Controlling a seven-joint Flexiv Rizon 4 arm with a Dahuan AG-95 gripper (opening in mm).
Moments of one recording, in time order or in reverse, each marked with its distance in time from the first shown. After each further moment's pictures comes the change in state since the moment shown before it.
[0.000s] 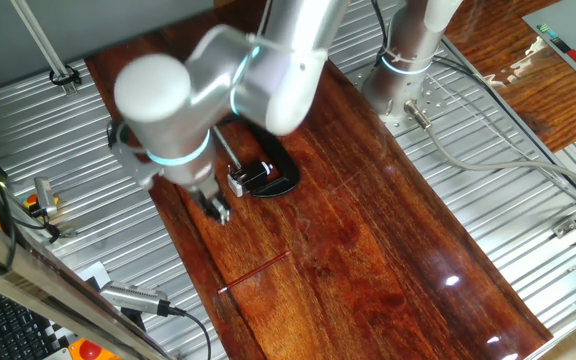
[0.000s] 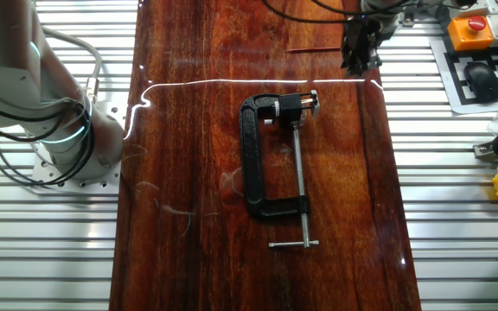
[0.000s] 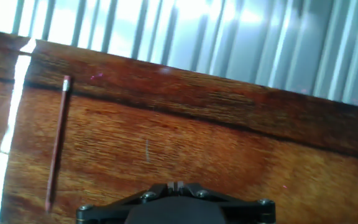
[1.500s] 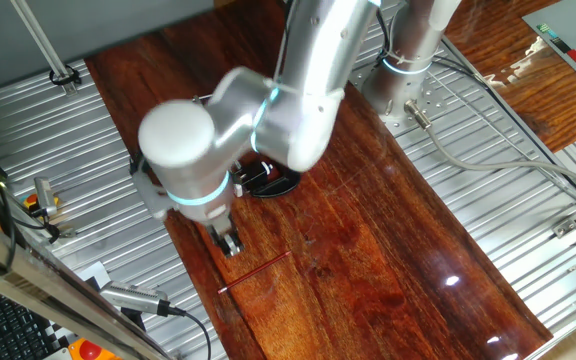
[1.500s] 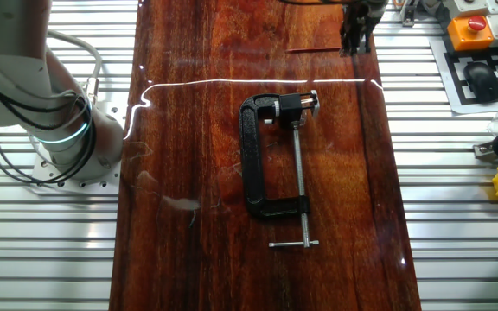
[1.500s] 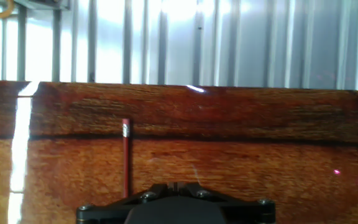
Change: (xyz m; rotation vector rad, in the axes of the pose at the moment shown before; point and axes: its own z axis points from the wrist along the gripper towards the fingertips) arm -0.017 0.056 0.033 0.013 -0.016 0.121
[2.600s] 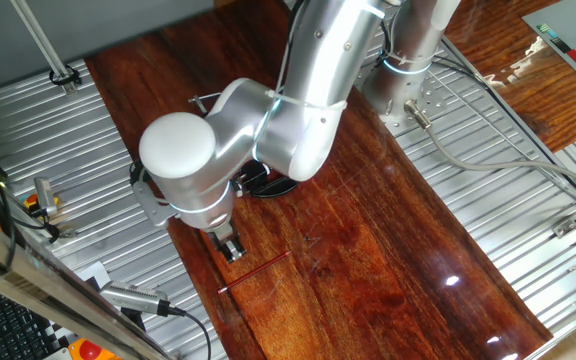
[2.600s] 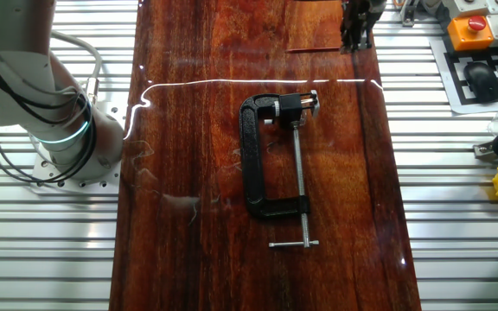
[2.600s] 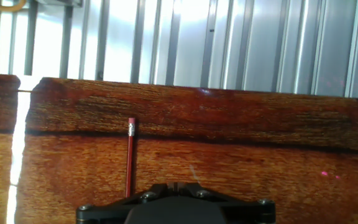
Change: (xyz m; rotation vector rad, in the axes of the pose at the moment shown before) arm 0.001 0.003 0.002 -0.018 0.013 -0.005
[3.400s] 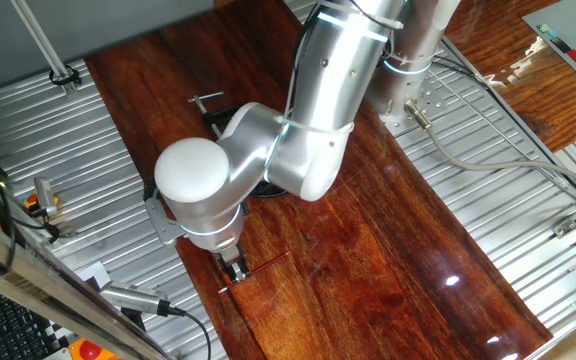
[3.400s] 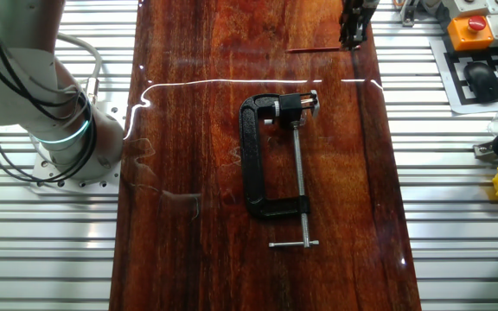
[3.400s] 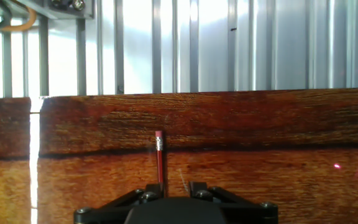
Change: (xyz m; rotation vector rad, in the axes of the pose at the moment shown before) arm -0.011 0.032 0.021 -0.015 -0.030 0.070
